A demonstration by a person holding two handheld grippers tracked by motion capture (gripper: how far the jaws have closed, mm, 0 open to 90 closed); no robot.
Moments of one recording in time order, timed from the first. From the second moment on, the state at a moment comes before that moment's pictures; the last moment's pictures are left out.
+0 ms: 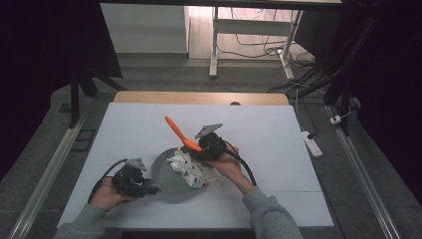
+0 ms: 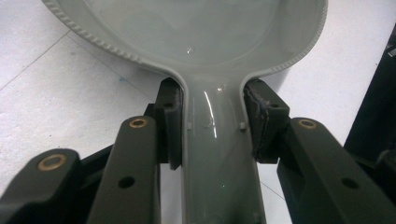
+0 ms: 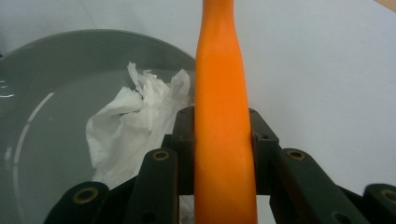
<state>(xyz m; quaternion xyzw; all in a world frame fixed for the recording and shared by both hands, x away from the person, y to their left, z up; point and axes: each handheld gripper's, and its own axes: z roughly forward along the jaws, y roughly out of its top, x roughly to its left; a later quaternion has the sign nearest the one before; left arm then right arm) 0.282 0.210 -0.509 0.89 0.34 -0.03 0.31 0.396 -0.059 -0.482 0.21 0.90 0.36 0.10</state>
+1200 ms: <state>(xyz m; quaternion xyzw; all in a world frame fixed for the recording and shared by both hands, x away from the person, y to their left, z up) 0.269 0.213 -0.509 0.89 0.34 -0.03 0.31 0.379 -0.140 -0.448 0.30 0.85 0.41 0.16</state>
